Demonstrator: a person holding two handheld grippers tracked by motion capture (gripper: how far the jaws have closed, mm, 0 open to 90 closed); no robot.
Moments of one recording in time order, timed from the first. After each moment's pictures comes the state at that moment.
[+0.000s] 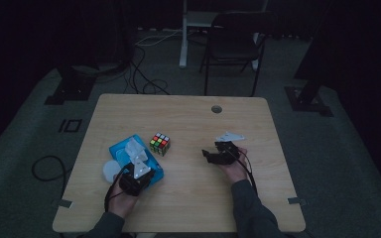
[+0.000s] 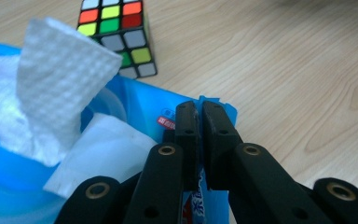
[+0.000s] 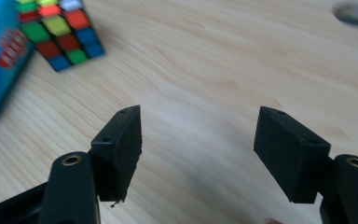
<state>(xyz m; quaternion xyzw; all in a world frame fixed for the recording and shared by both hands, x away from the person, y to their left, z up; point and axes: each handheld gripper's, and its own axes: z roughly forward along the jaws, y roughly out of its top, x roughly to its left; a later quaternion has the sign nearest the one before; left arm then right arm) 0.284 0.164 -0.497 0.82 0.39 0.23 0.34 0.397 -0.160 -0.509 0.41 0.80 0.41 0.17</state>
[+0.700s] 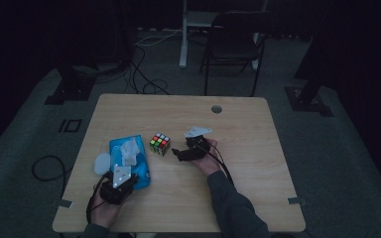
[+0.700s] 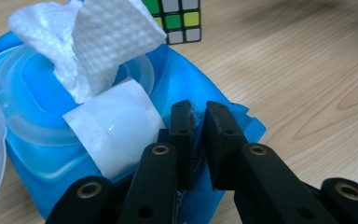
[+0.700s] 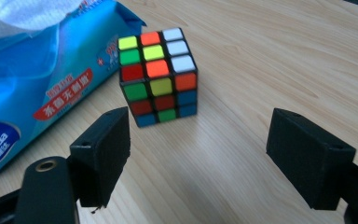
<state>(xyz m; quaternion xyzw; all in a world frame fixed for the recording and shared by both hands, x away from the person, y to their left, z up) 0.260 0.209 -0.500 0.80 0.42 0.25 0.34 0.417 -0.065 -0.502 0.32 0.83 0.44 0.14</state>
